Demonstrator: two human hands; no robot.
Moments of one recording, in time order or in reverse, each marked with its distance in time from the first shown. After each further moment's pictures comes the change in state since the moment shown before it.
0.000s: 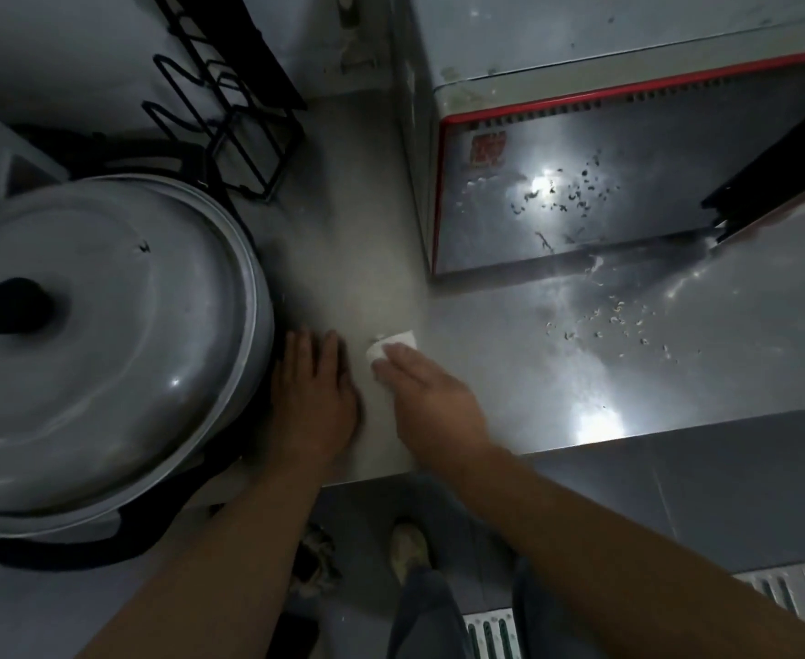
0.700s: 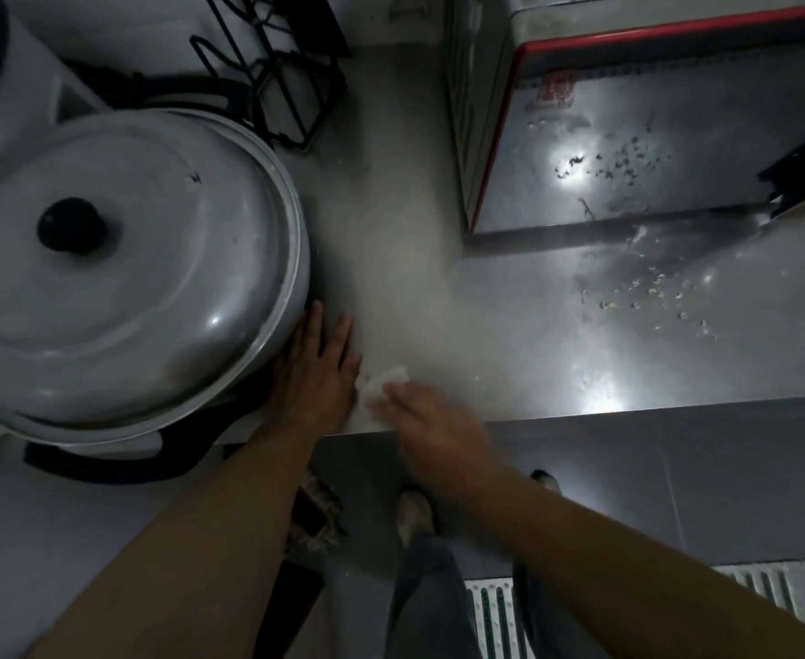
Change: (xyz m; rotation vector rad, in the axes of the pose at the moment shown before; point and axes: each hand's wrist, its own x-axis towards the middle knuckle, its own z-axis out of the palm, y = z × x) left_hand -0.027 -0.048 0.009 0.081 -0.161 -0.016; right_hand -0.067 -0.023 0.029 -0.014 -0.022 -0.274
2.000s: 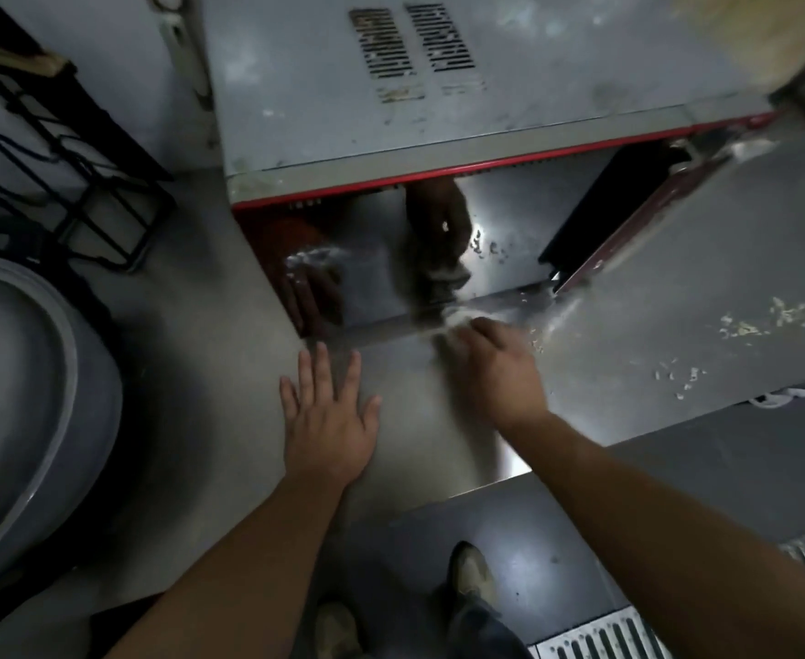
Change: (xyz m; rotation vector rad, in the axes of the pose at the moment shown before) left_hand 0.055 0.216 0.010 -0.010 0.169 0.220; right_hand 0.001 0.238 -0.165 -0.285 0.092 0.584
